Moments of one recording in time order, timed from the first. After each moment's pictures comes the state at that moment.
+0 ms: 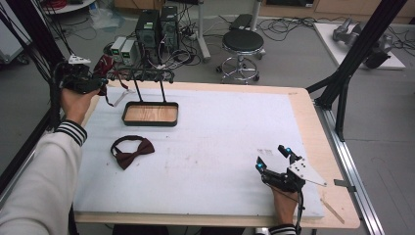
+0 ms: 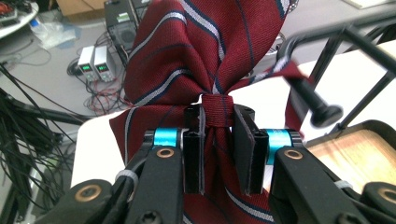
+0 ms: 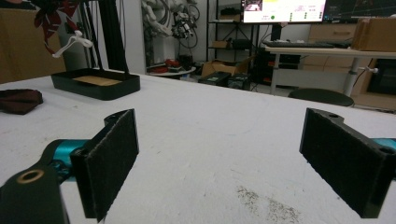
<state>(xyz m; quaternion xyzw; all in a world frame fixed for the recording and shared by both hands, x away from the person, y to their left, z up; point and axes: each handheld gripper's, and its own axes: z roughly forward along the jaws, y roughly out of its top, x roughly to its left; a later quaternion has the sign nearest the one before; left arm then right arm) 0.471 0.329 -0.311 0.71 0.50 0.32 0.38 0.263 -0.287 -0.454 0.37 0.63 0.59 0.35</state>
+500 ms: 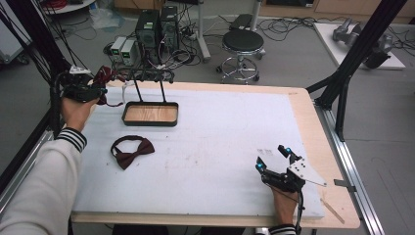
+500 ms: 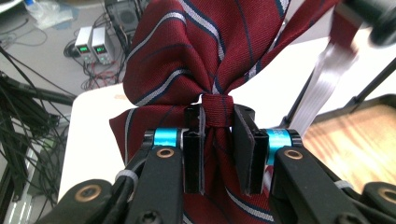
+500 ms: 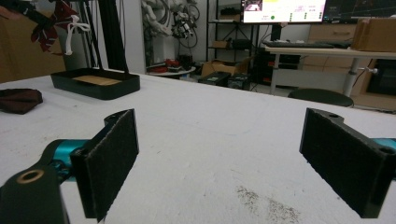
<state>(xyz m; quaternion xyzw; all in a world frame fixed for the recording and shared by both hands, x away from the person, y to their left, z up) 0.466 0.338 -0.341 0.71 0.52 0.31 0.36 0.263 -0.287 -0.454 0.38 0.63 0.59 0.35</state>
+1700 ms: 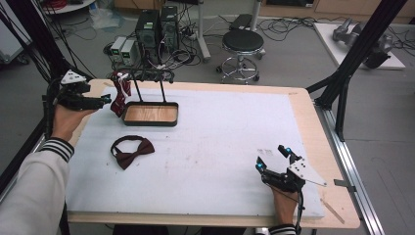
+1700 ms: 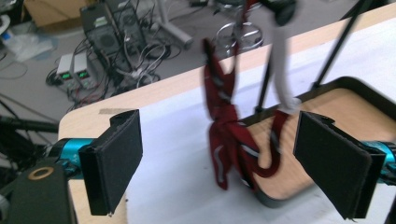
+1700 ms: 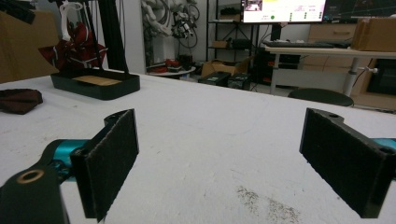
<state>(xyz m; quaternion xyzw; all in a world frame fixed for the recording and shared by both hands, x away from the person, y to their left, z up) 0.427 0.340 -0.332 0.73 0.44 0.31 0.42 0.263 -0.287 -0.454 0.38 0.63 0.59 0.35</state>
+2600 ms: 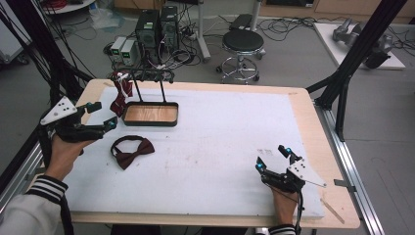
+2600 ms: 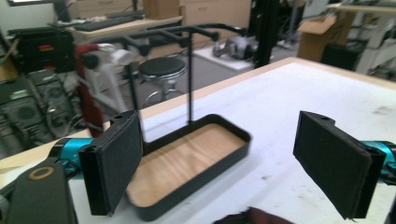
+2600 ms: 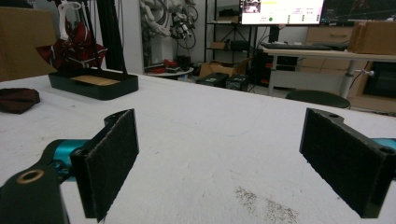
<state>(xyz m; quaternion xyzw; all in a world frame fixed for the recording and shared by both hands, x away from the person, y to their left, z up) 0.336 0.310 -0.347 0.70 0.32 0.27 0.58 0.262 -0.286 -0.454 0.37 0.63 0.59 0.35</state>
